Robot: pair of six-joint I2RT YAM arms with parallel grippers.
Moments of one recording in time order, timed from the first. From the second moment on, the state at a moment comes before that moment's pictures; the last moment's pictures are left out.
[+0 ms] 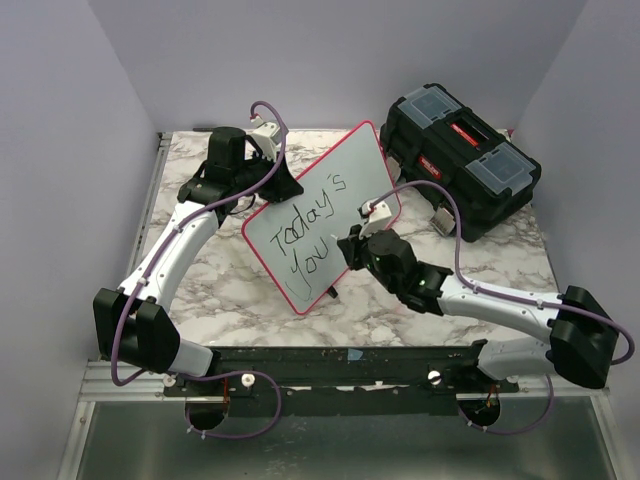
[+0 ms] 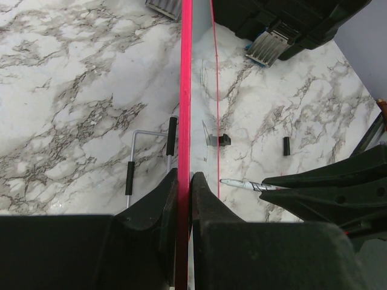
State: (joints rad) left arm -0.30 1.42 1.32 -0.40 0.57 -0.14; right arm 0.98 1.27 0.74 0.21 0.43 0.35
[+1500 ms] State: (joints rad) left arm -0.30 1.43 1.32 -0.40 0.56 -0.14; right arm 0.97 1.33 0.66 0.24 0.44 0.41
